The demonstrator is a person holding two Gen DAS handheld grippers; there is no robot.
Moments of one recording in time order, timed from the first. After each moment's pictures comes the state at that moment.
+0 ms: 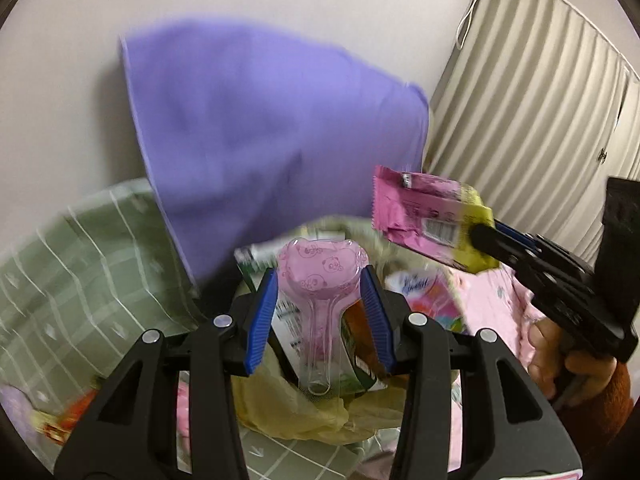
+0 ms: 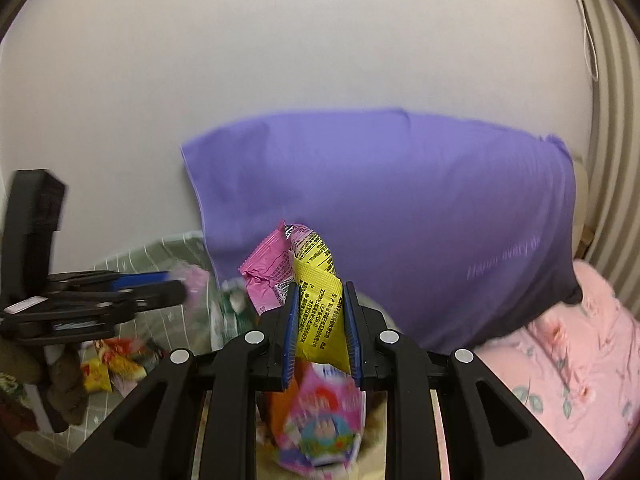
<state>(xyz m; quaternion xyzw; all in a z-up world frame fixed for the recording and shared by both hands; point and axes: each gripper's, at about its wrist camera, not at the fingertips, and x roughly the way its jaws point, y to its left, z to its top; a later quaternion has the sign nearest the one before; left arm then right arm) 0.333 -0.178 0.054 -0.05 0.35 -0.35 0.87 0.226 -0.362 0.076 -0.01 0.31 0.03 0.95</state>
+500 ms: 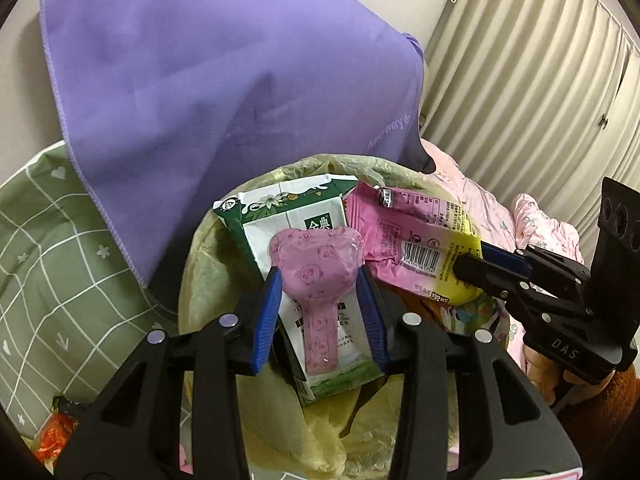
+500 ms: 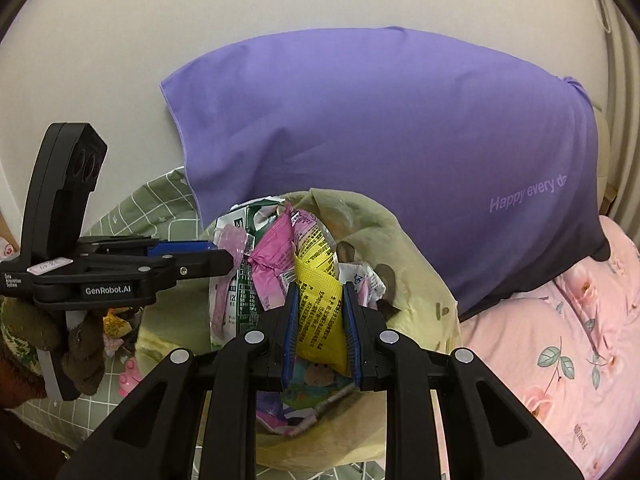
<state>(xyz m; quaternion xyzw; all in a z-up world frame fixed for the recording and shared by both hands) 0.365 -0.229 0.007 -0.01 0.40 -0.38 0.84 0.244 -0.387 0.008 0.01 0.36 0.06 0.93</state>
